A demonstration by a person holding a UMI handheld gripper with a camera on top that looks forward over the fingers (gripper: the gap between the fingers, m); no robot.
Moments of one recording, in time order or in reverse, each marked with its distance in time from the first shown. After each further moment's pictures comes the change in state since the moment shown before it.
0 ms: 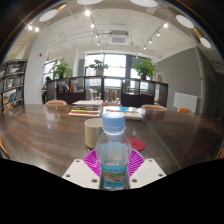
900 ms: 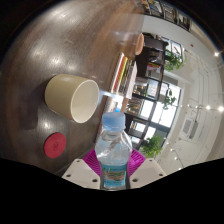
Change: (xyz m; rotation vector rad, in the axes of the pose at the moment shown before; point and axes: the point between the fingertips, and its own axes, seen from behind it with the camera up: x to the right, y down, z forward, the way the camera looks) arm 0.047 -0.116 0.139 -0.178 0.098 -1.790
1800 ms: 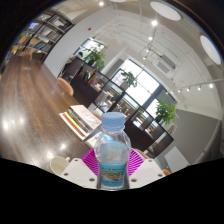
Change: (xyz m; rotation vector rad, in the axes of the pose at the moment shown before) arm 0.109 -0.001 -0.044 0.270 -0.002 1.109
